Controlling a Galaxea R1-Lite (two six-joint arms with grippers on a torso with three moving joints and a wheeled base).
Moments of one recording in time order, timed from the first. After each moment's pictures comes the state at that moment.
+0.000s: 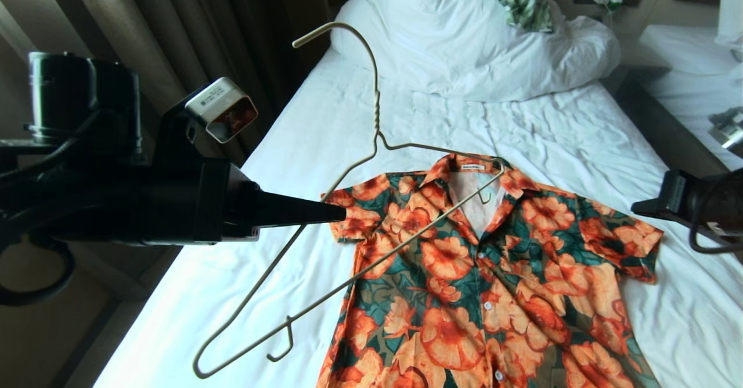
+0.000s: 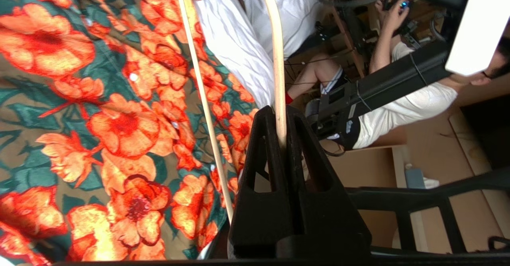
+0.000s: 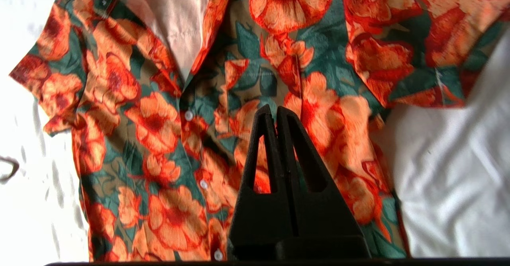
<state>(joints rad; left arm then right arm) -0.43 1.43 -1.03 -0.04 -0.94 -0.35 0.02 1.48 -1.09 0.16 0.10 0.44</state>
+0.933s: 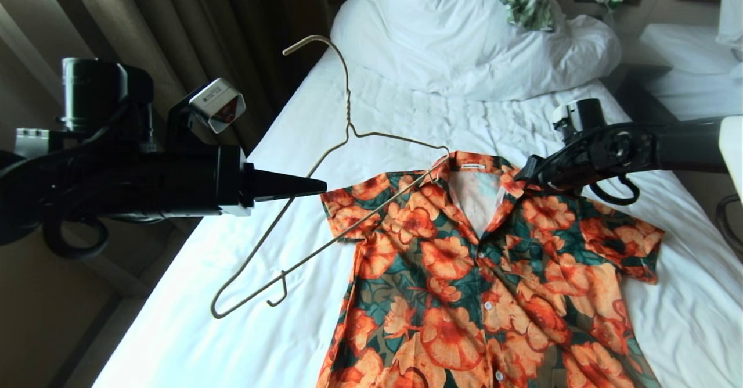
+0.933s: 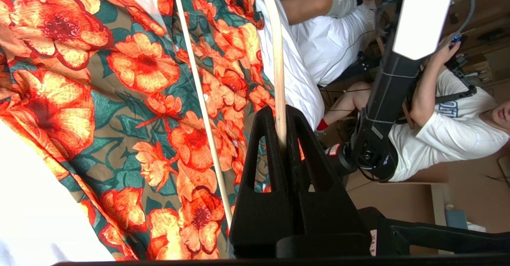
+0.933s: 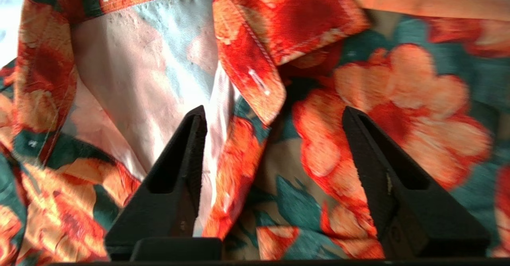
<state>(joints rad) -0.29 1.52 -1.09 -0.04 -0.92 -0.29 0.15 2.25 -1.92 0.32 -0.07 0.51</state>
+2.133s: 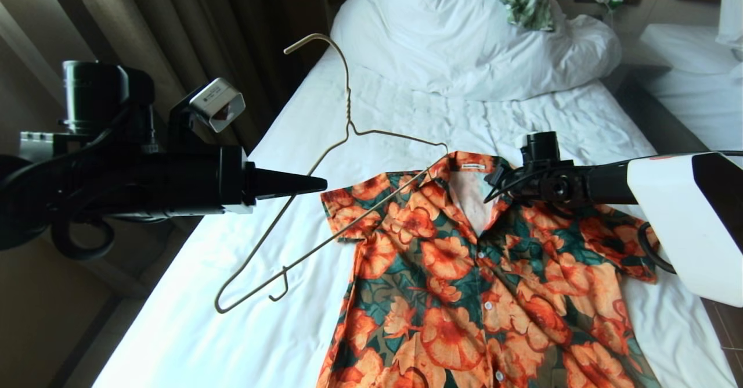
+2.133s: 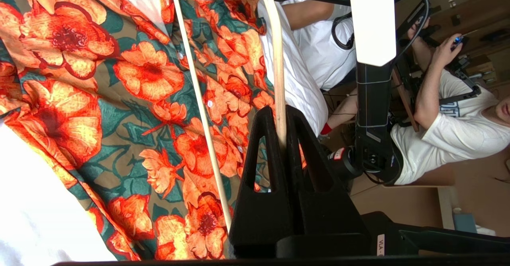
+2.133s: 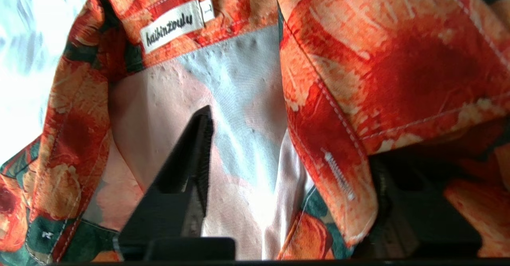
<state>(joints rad) -0.28 1.53 -1.08 -0.09 -0.92 -0.29 0.20 2.45 -1.96 -0.05 -0.07 0.65</state>
